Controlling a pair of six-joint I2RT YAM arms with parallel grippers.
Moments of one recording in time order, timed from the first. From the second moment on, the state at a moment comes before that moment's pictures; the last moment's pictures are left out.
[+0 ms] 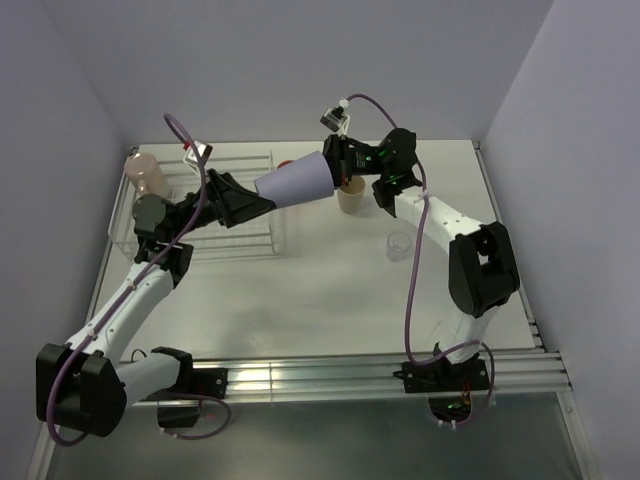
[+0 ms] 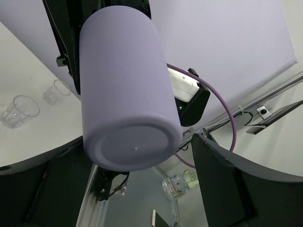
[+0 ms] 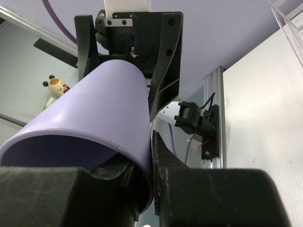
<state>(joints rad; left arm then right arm) -0.26 1.11 0.79 0.77 0.96 -1.32 0.41 1.76 1.34 0.88 -1.29 1.43</state>
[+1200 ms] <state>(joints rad) -0.26 1.11 0.80 0.68 0.92 -1.30 0.42 1.73 1.32 0.78 -1.28 1.32</state>
